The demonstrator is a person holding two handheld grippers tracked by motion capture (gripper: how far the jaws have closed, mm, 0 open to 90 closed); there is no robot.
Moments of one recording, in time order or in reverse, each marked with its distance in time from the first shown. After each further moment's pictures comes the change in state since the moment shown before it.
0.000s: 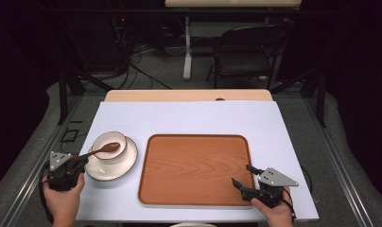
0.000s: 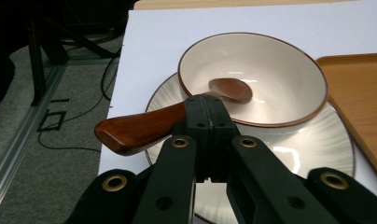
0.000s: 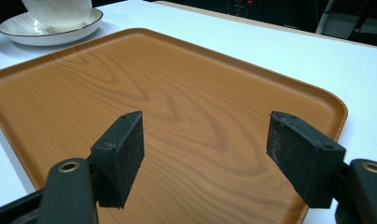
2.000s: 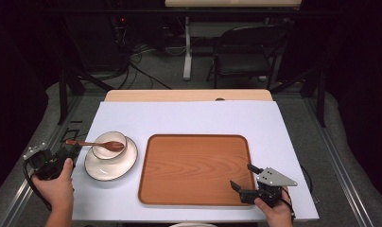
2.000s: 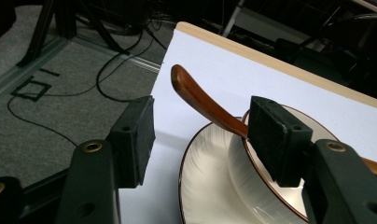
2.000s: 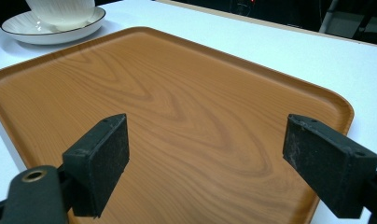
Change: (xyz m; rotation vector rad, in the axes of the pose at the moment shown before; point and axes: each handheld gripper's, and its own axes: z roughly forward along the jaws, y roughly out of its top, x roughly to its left) left arm 0.050 0.011 0.021 -0.101 0.001 -0.401; right arm 0.002 0.001 0.002 0.006 0.009 -0.001
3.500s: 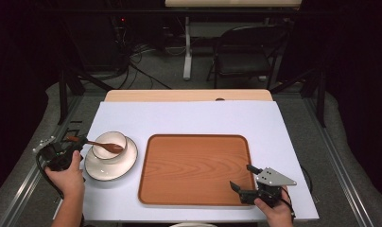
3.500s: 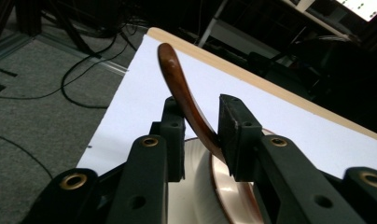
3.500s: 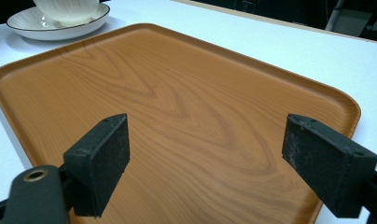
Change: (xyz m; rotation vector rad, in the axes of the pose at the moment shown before) left arm -0.012 0.002 0.029 -0.043 -0.115 -0.054; right arm 0.000 -0.001 0.001 0.010 0.017 -0.008
